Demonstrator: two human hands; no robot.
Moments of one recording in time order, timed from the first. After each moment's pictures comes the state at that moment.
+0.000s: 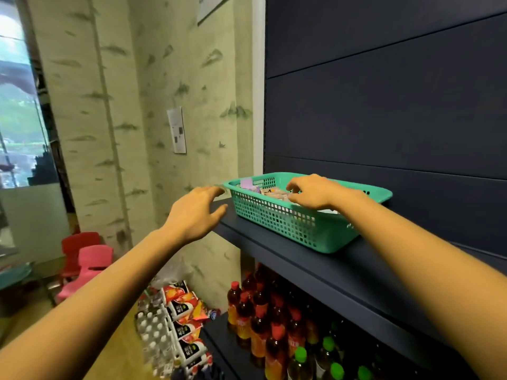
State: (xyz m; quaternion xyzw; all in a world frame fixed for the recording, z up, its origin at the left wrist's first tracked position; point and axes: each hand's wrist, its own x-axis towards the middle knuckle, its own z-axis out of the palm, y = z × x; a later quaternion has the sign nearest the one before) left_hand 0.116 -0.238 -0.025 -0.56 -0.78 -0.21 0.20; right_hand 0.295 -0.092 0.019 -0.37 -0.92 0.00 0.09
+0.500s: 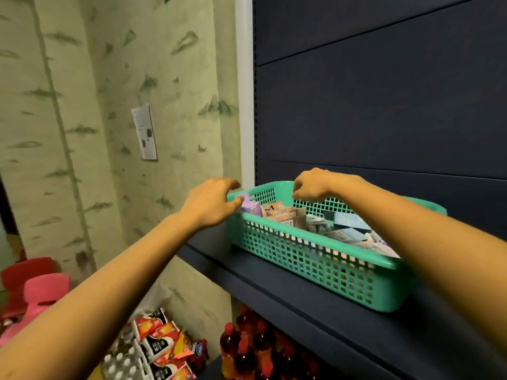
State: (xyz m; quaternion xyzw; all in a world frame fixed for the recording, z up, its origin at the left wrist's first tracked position) left_hand 0.021 -0.085 -0.004 -0.63 -0.73 -0.20 0.16; right_hand 0.194 0.029 0.029 -0.47 -0.88 -0.01 0.05
